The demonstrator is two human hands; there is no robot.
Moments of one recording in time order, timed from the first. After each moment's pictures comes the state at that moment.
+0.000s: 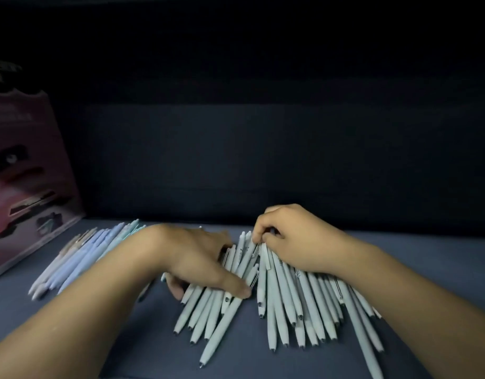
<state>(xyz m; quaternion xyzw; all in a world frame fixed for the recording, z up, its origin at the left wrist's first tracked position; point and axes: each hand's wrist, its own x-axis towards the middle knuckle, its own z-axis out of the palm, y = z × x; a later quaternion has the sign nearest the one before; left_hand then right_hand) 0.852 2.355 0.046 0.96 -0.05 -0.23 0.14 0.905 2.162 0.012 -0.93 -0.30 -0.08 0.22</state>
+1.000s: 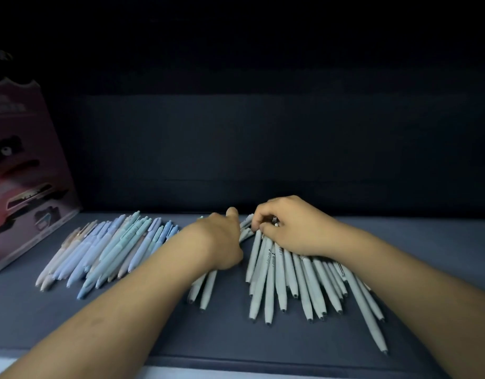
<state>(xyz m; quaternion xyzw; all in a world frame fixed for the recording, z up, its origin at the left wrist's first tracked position) 0.868 2.340 0.020 1.00 -0.05 -0.08 0.01 0.905 2.171 0.003 -0.93 -0.28 -0.08 0.23</state>
